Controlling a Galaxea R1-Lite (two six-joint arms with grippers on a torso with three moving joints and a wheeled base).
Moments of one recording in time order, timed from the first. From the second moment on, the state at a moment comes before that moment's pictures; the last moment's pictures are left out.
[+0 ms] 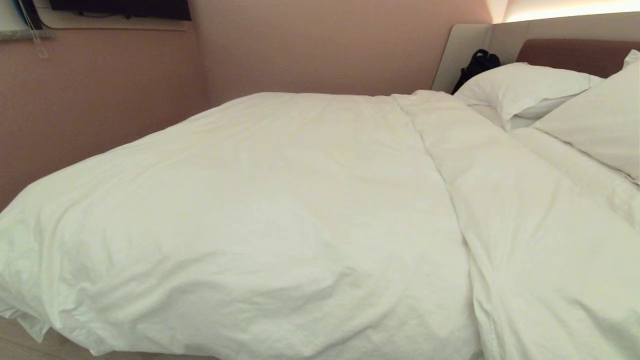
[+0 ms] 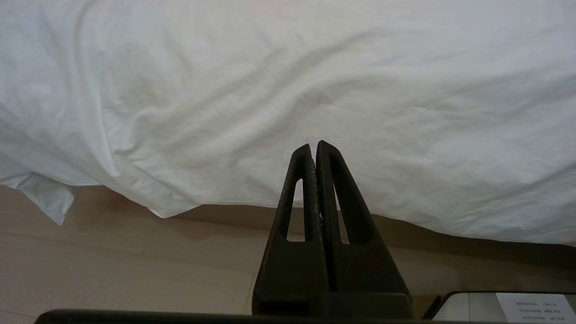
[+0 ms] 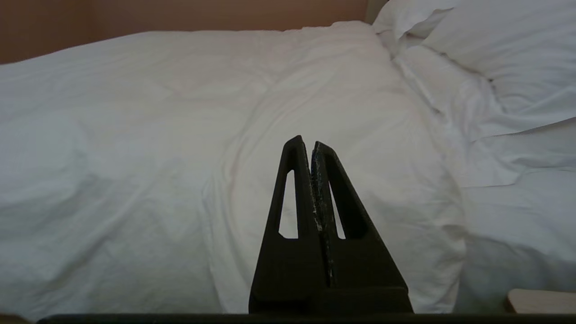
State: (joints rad) left arm 0.00 0.00 -0.04 0.10 0.00 0.03; right arm 0.00 0.00 -0.54 0.34 -0.01 0.01
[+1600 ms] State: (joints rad) left arm 0.00 0.00 -0.04 0.10 0.00 0.03; right arm 0.00 0.00 -0.15 -0.04 0.02 -0.10
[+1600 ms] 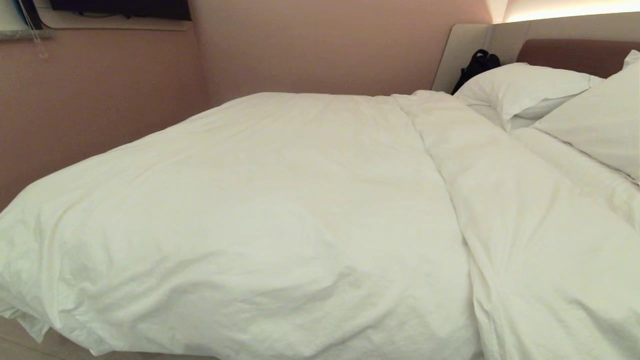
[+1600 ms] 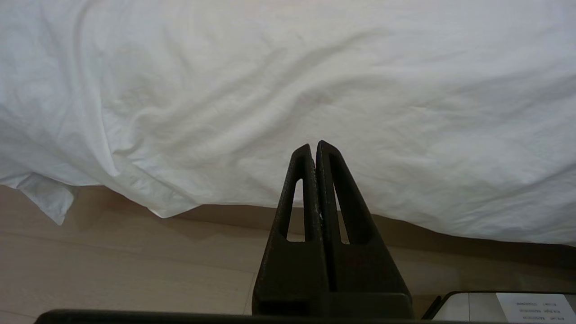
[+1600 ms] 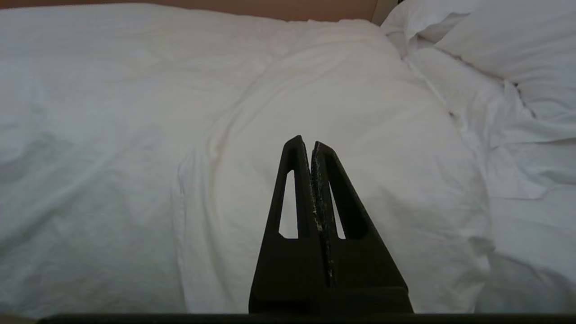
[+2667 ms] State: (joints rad) left arm 0.00 0.00 -0.04 0.10 0.00 0.03; right arm 0.00 0.00 0.00 -0.02 0.02 -0.09
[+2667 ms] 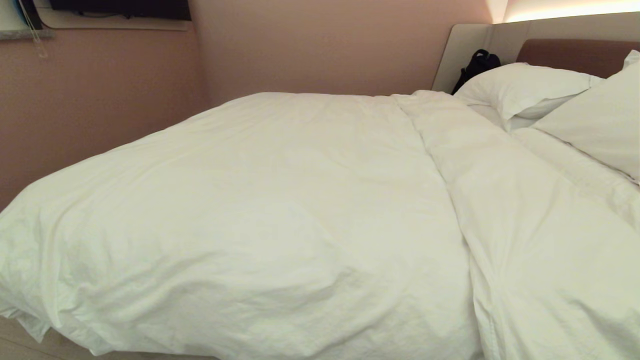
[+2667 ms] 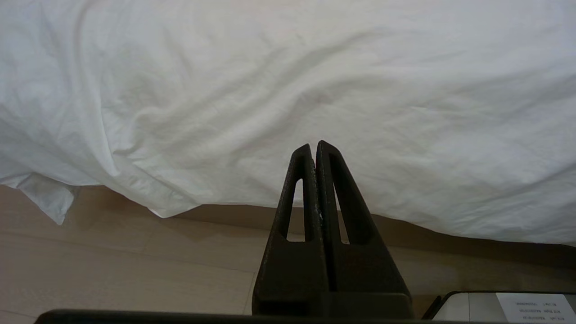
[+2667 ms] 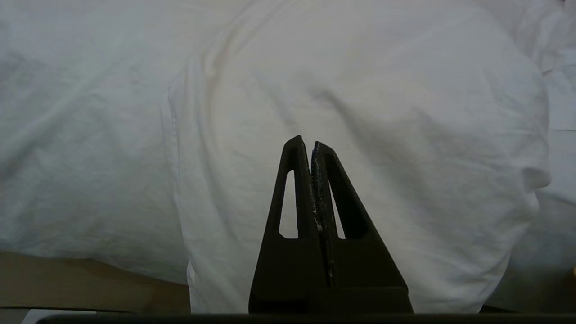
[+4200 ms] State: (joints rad) left arm 0.00 0.00 -0.04 0.10 0.00 0.04; right arm 0.00 0.00 0.00 0.00 0.01 -0.03
